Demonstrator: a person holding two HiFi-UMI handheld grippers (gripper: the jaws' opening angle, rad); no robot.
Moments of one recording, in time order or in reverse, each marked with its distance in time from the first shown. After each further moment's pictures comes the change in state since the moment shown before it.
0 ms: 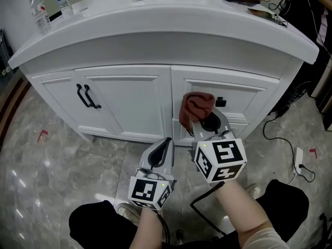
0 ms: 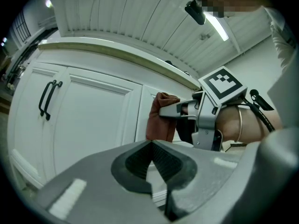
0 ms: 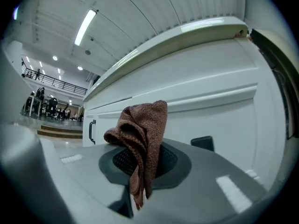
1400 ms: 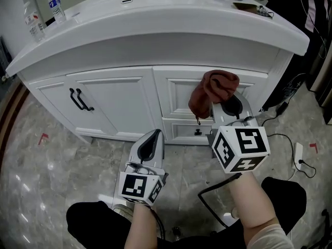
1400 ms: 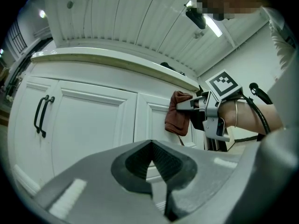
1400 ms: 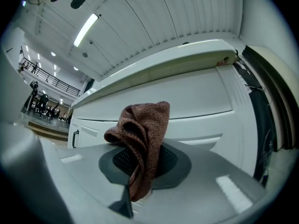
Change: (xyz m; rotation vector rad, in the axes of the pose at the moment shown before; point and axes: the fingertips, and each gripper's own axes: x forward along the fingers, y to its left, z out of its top) left arm 0.012 -0.006 0.031 0.079 -0.038 0.024; right arm -0.035 -0.073 0.069 -0.044 -0.116 -0.114
